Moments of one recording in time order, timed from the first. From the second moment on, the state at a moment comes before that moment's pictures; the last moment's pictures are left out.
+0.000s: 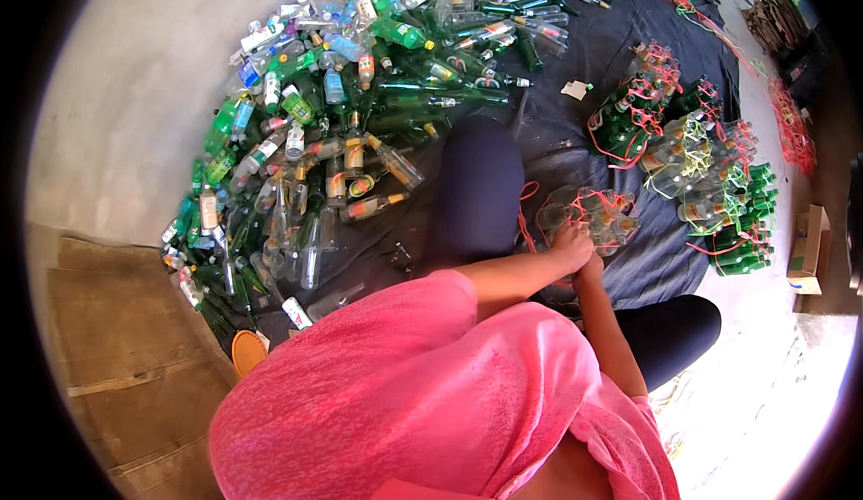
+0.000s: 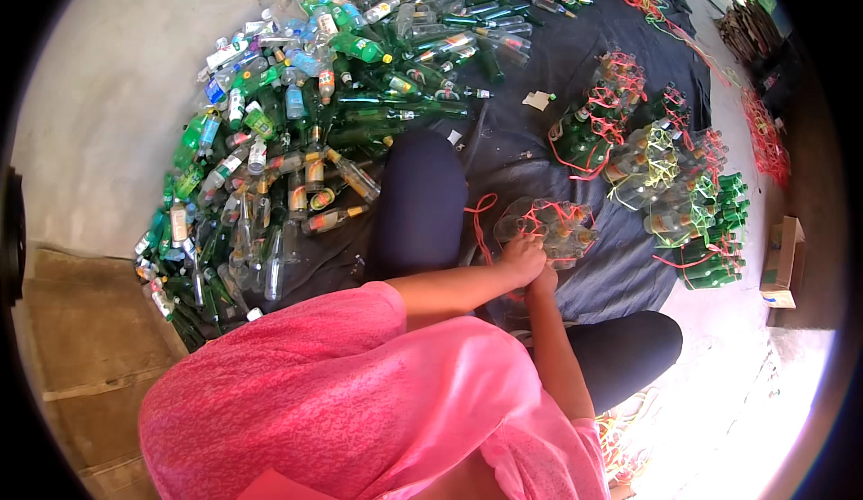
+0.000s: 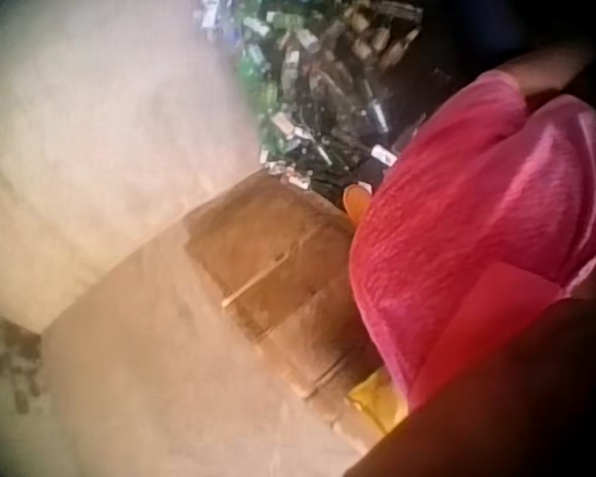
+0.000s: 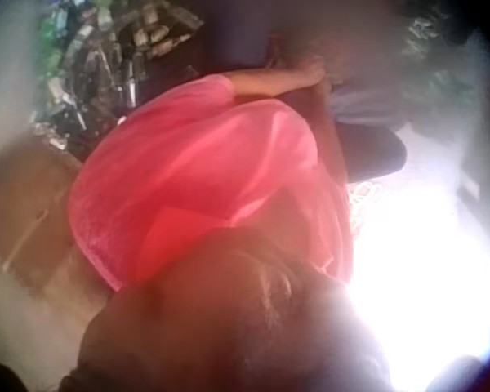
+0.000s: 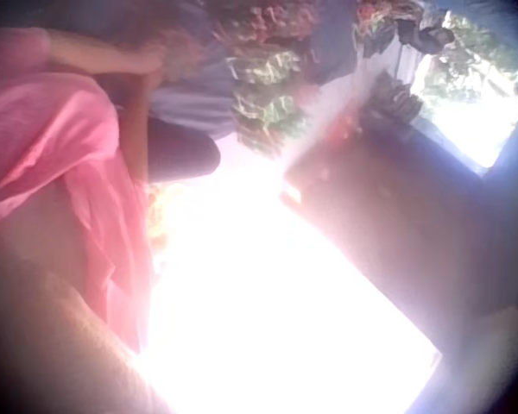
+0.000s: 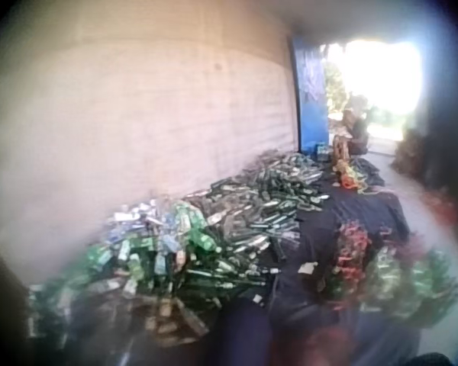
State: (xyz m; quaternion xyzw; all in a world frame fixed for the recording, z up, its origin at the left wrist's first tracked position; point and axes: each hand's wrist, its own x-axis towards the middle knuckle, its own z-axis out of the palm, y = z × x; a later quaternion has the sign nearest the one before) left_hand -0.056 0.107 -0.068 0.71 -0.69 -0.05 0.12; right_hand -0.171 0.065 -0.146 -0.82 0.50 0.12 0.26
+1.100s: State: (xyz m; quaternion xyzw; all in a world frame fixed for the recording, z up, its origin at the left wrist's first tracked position) left_hand -0.040 0.076 -0.023 0.68 -0.68 -0.25 -0.06; right_hand -0.172 0.069 -0.158 -0.67 0.65 -0.12 0.33
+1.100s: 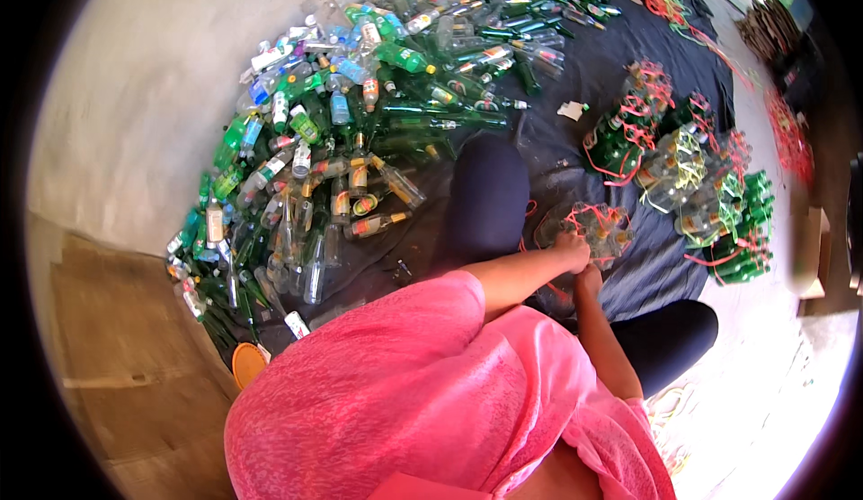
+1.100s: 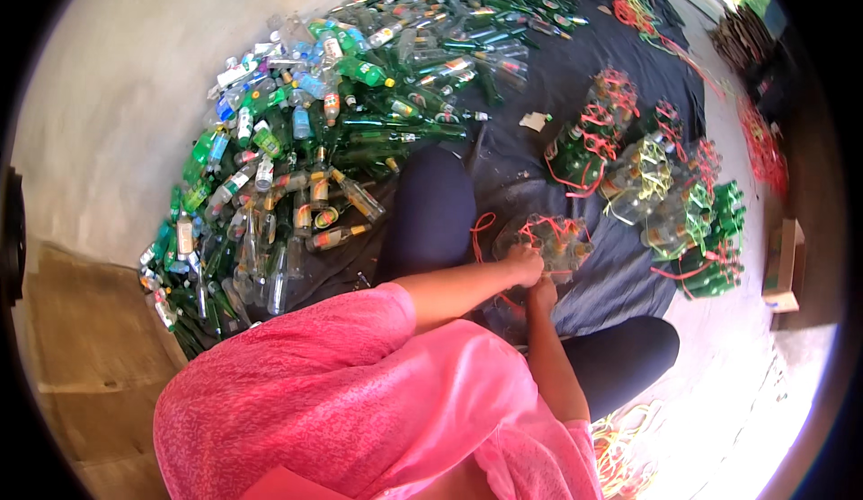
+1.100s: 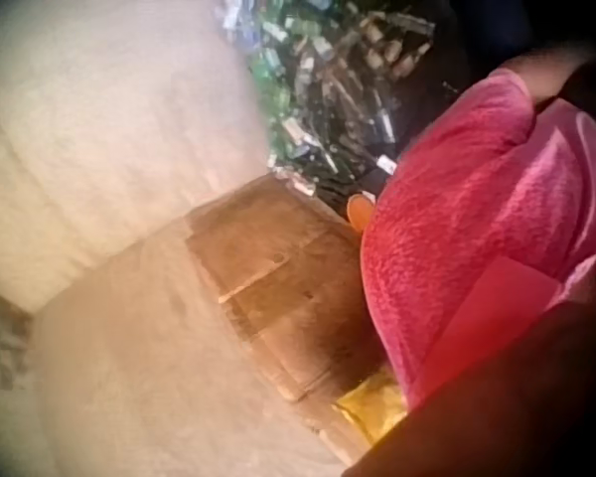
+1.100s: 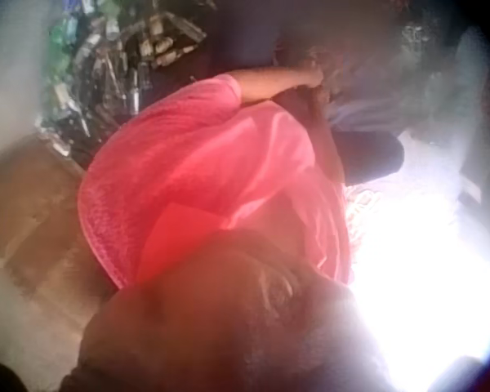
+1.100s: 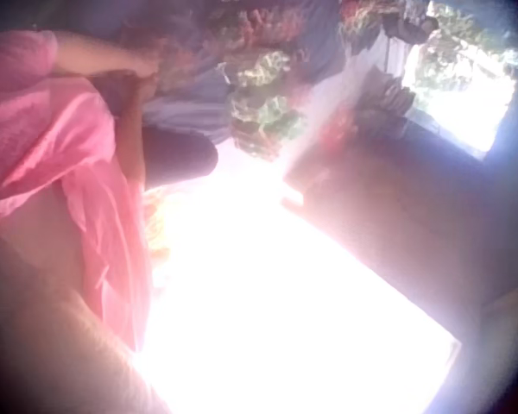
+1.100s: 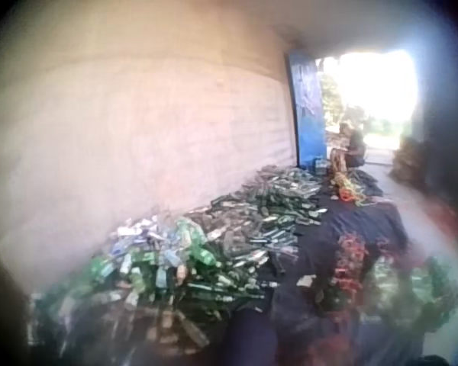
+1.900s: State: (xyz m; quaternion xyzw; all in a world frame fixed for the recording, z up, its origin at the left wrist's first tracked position) left_hand -0.018 0.036 0.025 0.53 -0.81 -0.11 -0.21; right_hand -0.179 0.071 -0.115 -0.69 0.61 -0.07 0.38
